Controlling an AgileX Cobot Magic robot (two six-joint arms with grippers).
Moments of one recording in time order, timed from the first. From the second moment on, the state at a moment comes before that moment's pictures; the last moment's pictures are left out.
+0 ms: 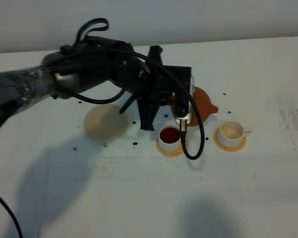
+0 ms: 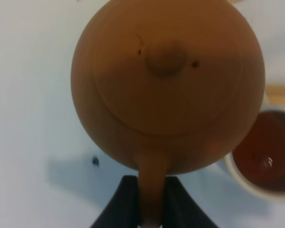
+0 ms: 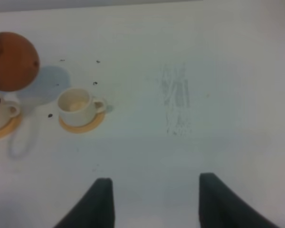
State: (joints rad) left arm -0.62 2.05 -1.53 -0.22 0.49 1.38; right arm -0.07 -0.01 -0.49 0.11 1.07 -0.03
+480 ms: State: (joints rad) left arm -0.65 2.08 -1.55 -0.14 0.40 1.48; right arm -0.07 -0.01 -0.49 0.11 1.07 -0.03
